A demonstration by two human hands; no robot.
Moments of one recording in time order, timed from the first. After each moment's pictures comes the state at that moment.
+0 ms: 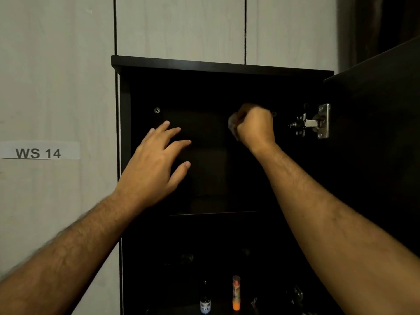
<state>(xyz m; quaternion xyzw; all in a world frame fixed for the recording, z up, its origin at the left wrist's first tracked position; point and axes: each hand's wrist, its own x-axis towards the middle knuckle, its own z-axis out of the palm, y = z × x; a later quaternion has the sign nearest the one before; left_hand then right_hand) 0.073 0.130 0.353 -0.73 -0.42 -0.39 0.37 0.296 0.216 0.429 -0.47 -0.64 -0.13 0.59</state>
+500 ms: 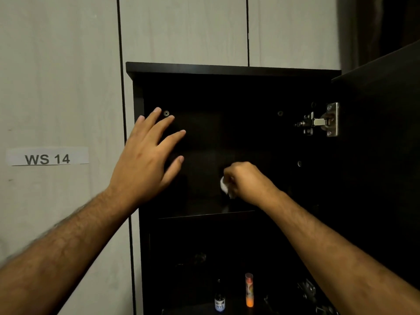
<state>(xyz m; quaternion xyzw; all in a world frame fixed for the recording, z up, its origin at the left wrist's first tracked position) 0.039 0.122 0.366 -0.70 -0.40 -0.37 0.46 0.277 0.208 0.337 -0.46 -0.81 -0.18 0.31</state>
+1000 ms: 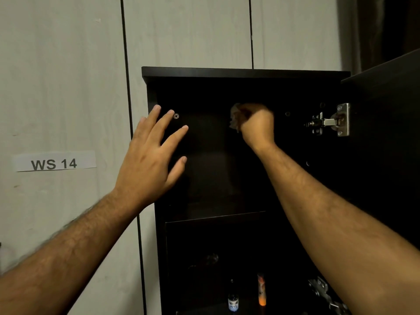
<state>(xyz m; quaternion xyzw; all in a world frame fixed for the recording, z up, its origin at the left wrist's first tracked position) 0.016 0.131 0.367 -0.69 -0.36 -0.41 0.47 0.252 0.229 0.434 -0.36 -0.61 -0.06 0.70</state>
